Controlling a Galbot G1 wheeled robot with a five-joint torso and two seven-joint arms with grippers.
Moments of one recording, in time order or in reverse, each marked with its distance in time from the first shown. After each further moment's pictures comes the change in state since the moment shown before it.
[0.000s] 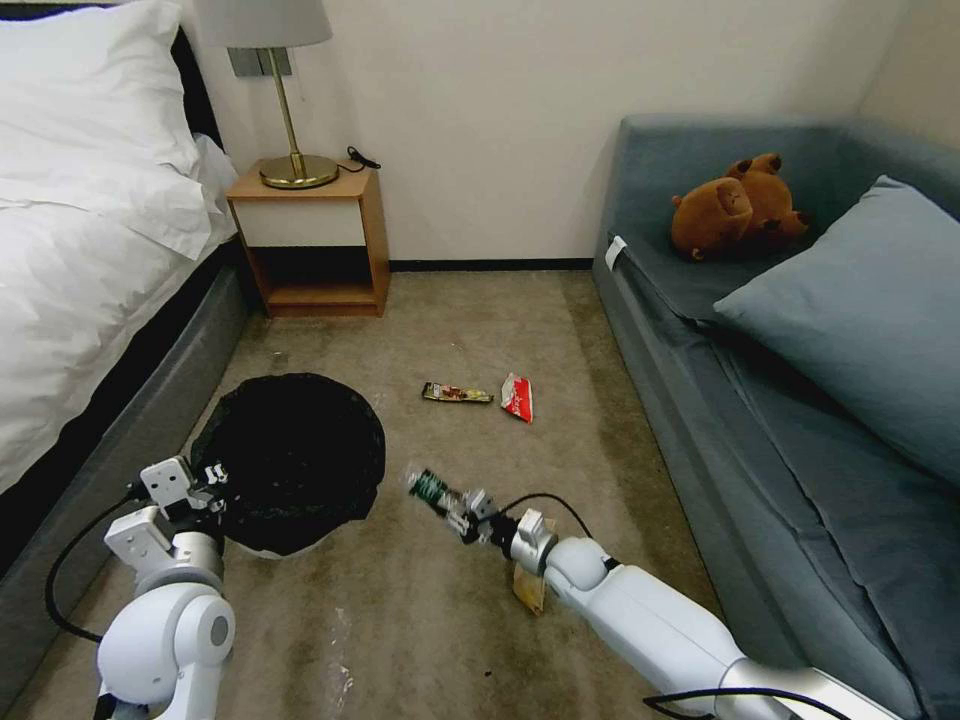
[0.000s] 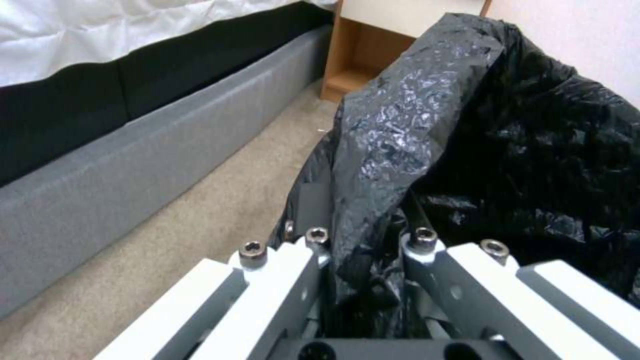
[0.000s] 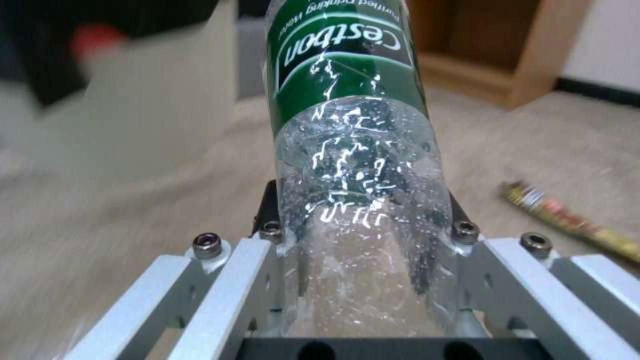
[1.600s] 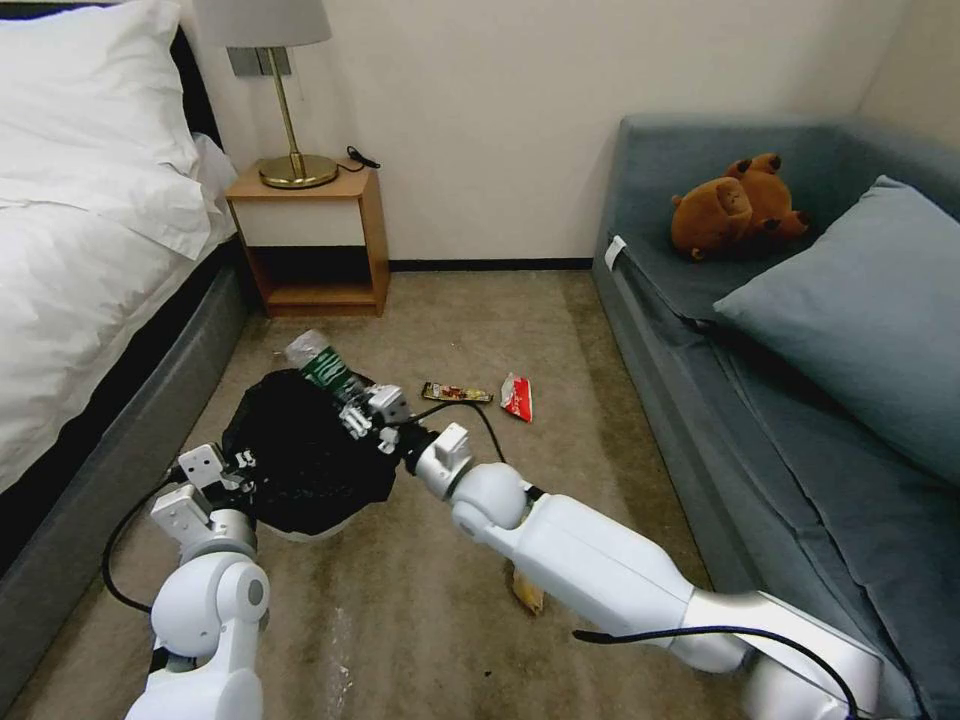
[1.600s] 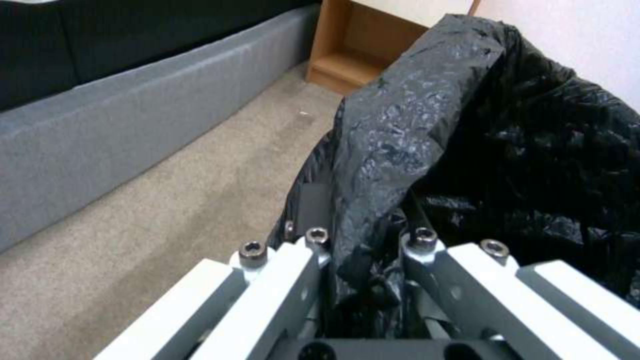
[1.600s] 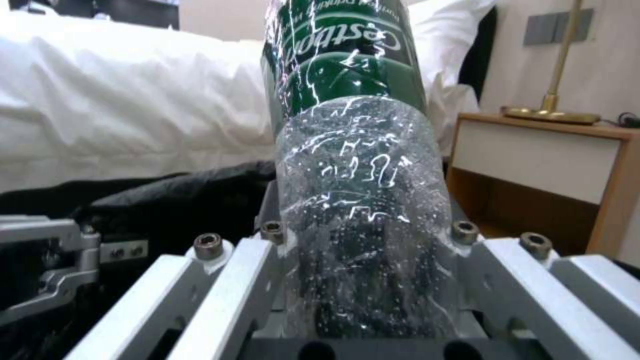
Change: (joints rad) left arm -0.103 -0.059 0.058 0.134 0.034 -0.036 0.004; right arm 0.220 0.125 -0.231 0.269 0.083 -0.079 0.293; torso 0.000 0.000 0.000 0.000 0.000
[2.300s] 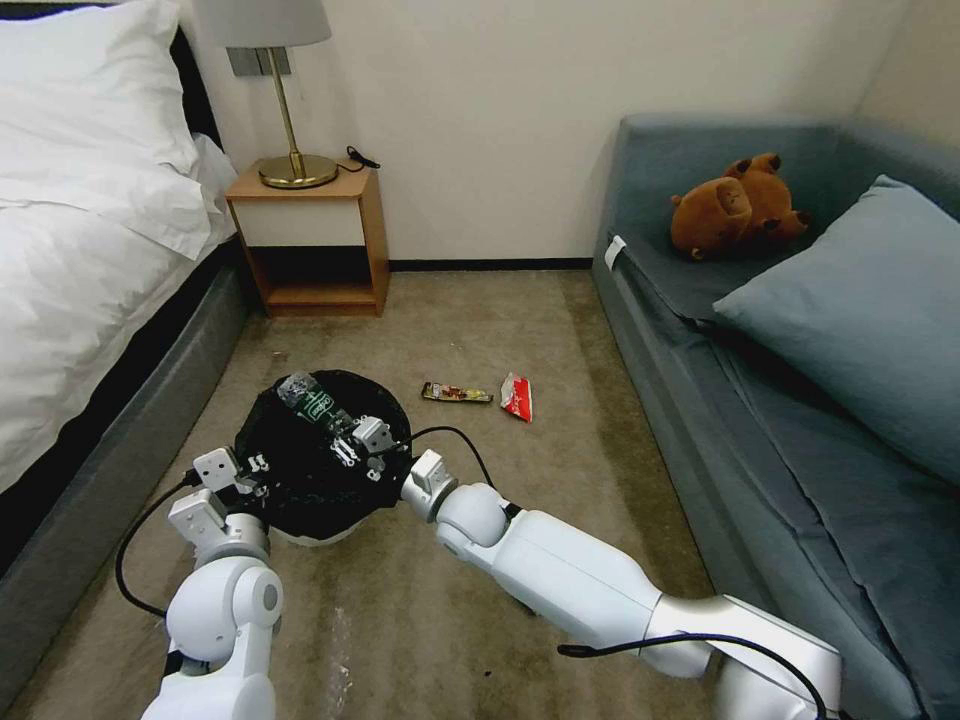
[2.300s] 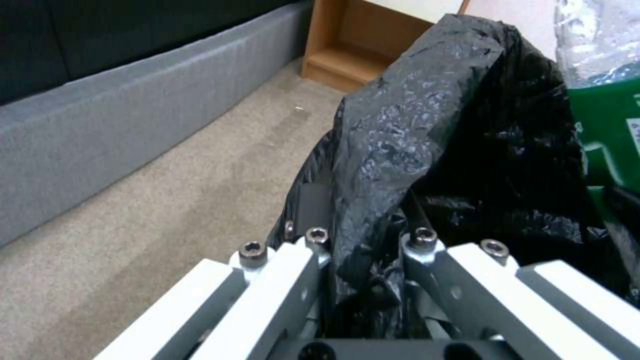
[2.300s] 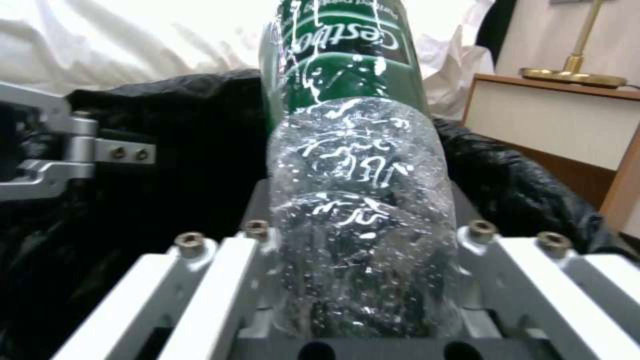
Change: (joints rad) left arm 0.012 -0.017 0.021 0.002 0.036 -0.008 0.007; right arm -0.031 0.032 -0.014 -0.089 -0.070 -0.002 -0.024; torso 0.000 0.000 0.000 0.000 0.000
